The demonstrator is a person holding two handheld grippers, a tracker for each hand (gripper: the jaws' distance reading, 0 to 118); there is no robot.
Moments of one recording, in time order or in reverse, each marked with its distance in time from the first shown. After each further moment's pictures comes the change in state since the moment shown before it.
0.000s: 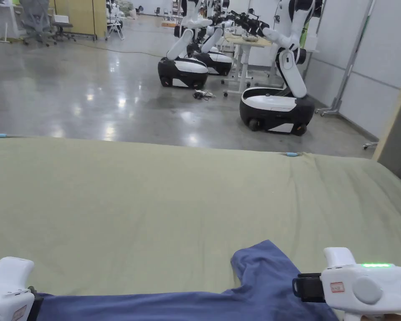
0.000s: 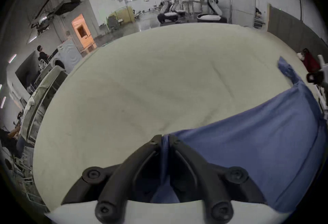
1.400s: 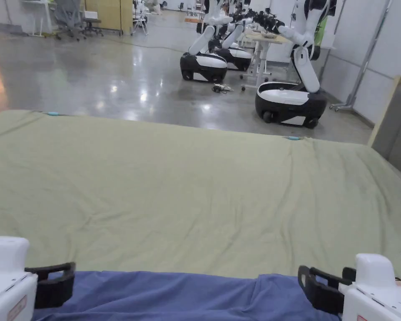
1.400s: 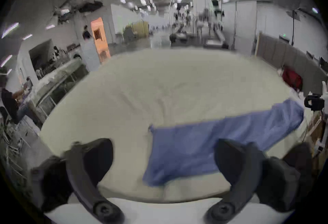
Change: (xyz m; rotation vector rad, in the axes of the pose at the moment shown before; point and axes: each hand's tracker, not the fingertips) left arm 0.023 -0.166 0.259 0.361 0.002 0.187; right arm -0.068 -0.221 0.302 0.499 0.120 -0.032
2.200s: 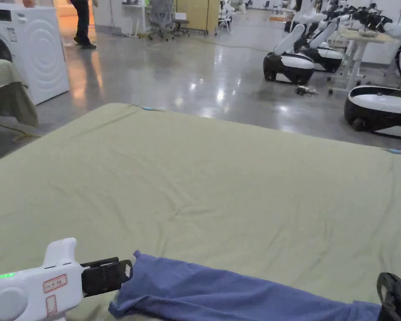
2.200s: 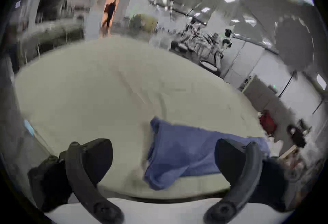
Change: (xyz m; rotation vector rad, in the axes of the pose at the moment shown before) left arm -0.156 -0.082 -0.040 -0.237 -0.267 0.521; right arm -0.095 -0.016 0.001 0.159 0.015 0.123
